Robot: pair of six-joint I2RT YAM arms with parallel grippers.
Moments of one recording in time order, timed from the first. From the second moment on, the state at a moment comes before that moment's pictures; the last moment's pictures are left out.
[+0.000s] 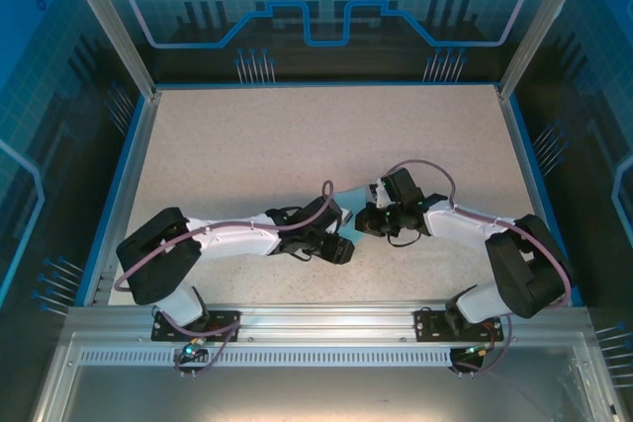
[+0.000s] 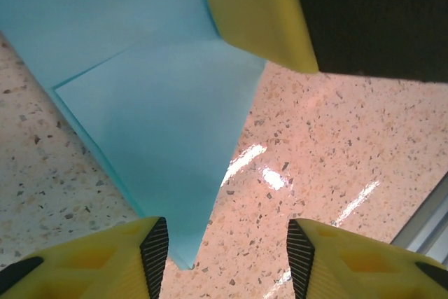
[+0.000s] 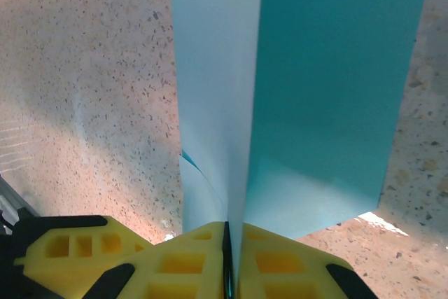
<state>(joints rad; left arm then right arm) -0.95 1.62 0.86 -0.24 0.17 -0.56 0.49 1.45 0.67 -0.25 -0.46 0.70</state>
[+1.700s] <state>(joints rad) -1.09 1.74 0.97 -0.31 -0.27 -0.56 0.45 1.45 0.71 -0.31 -0.50 0.68</state>
